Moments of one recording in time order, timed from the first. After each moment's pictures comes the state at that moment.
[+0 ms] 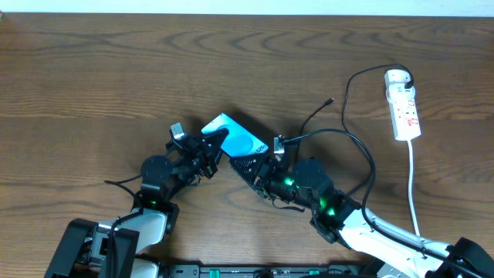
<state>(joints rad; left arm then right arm) -0.23 1.45 0.19 1.18 0.54 -1.85 0.80 1.33 0.44 0.61 -0.33 1.49</state>
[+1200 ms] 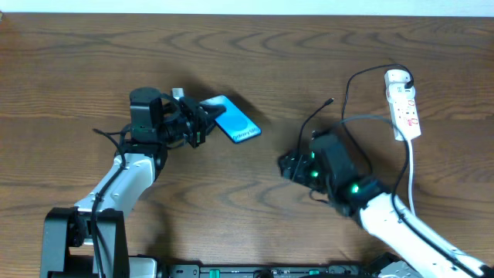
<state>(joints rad) -0.07 1.53 0.71 0.27 0.88 -1.47 0.54 1.24 0.62 -0.29 -0.12 0.90</state>
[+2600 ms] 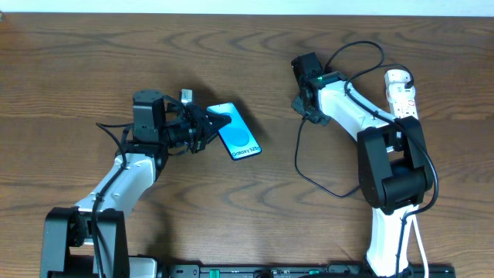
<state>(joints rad) -0.08 1.53 0.71 0.18 0.97 -1.21 0.34 2.14 1.50 -0.69 0.22 0.90</state>
